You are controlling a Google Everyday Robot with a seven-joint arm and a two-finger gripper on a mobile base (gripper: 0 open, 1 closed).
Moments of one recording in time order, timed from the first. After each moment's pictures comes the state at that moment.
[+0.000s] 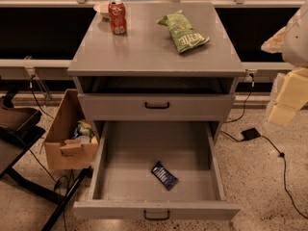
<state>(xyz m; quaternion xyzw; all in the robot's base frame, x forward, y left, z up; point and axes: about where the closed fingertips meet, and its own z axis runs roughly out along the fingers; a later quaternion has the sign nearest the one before) 0.438 -0.217 0.976 -0.60 0.78 -0.03 0.16</state>
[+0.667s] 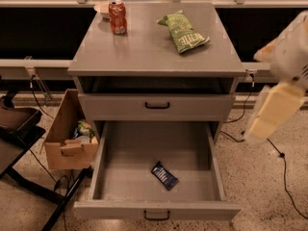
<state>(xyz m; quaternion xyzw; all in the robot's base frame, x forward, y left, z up) 0.426 -0.190 0.965 -0.58 0.79 -0.02 0.19</state>
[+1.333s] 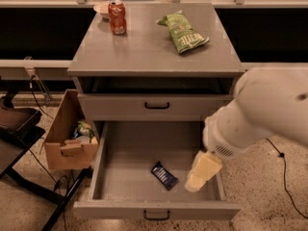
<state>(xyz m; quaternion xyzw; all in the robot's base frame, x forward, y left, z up) 0.422 -0.121 0.795 -0.55 0.81 0.03 0.18</state>
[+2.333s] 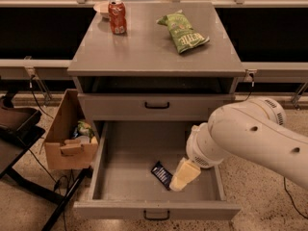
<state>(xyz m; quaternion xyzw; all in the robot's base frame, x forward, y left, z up) 0.453 -0.098 0.714 -0.54 0.82 0.02 0.22</state>
